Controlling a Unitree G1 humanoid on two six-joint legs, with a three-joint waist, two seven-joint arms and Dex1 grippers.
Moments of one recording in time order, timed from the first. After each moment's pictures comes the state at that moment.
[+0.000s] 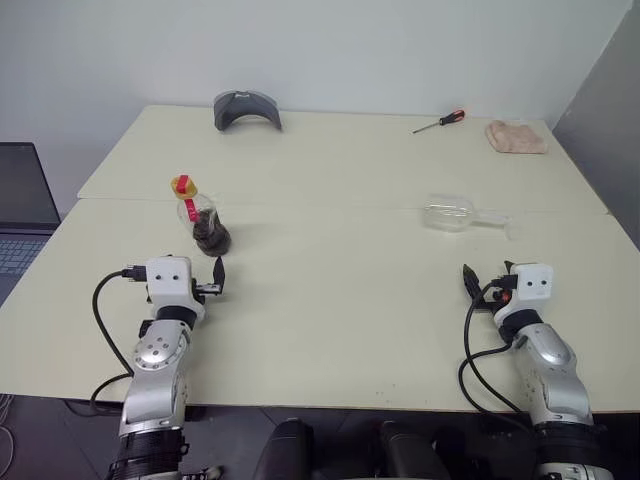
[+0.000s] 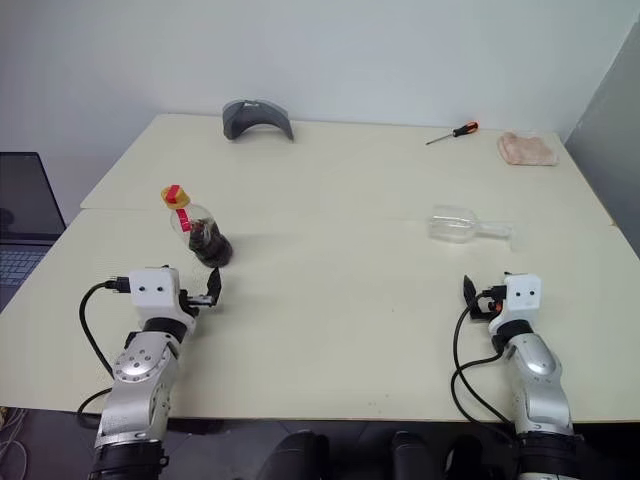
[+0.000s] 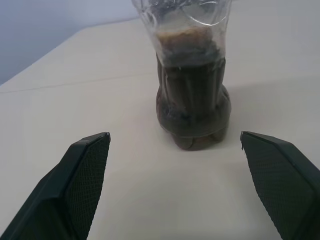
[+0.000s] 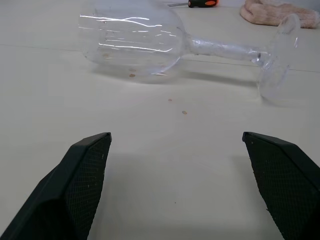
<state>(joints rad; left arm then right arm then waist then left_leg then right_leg) -0.09 0.32 0.24 0.01 -0.10 0.11 -0.11 -0.11 -0.29 -0.23 0.12 0.18 0.03 0.29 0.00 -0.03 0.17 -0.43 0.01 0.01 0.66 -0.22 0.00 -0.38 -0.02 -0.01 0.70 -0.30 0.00</state>
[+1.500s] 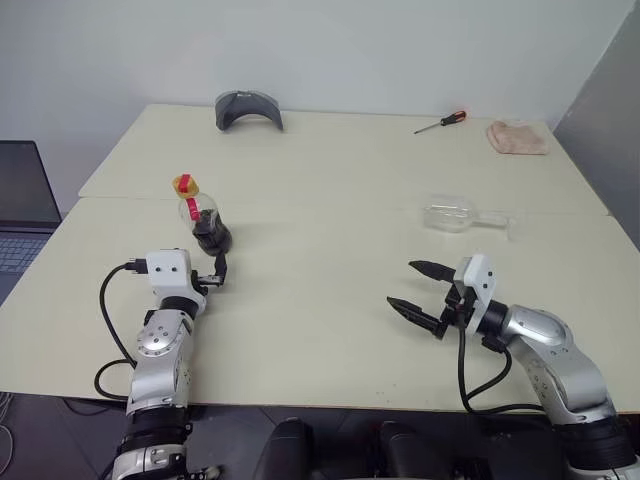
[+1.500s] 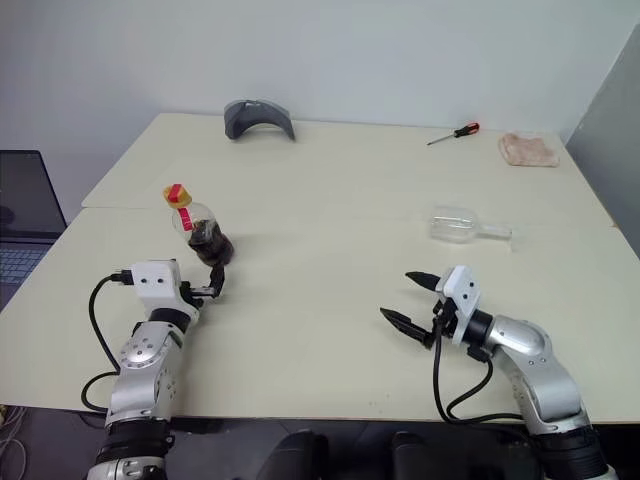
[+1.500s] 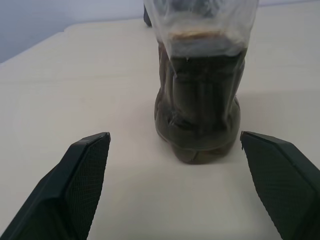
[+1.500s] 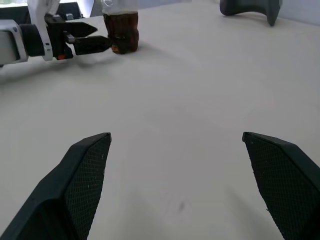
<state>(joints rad) -0.23 0.33 0.27 0.25 -0.15 -0.01 -0.19 -0.13 -0.50 0.05 -0.26 0.38 0.26 0.82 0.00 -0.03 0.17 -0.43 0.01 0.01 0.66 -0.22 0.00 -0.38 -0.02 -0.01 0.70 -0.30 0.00</state>
